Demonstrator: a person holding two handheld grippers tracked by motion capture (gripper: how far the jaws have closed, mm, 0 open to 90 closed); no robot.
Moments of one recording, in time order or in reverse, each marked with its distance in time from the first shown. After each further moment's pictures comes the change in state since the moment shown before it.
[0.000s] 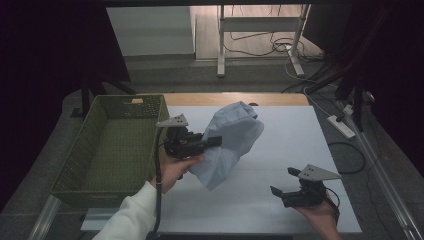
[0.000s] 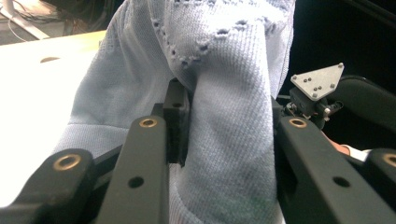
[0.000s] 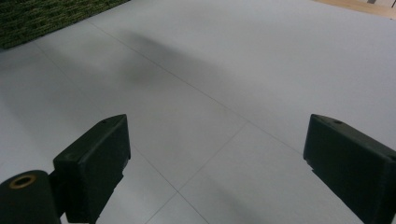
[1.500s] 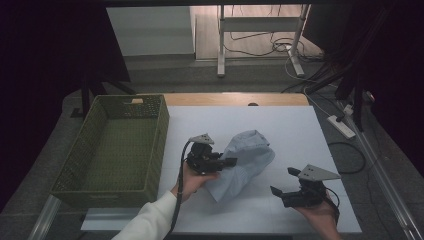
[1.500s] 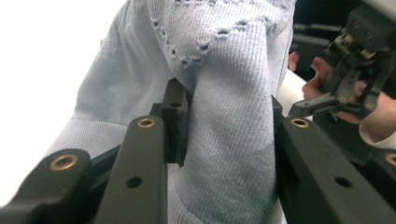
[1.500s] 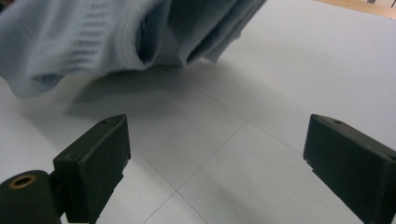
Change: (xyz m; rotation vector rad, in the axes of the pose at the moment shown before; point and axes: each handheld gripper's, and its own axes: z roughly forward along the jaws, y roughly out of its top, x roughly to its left) left arm 0.009 -0.049 0.068 0.205 0.011 -0.045; right arm 0.000 -0.001 0.001 0.000 -0.004 -0.002
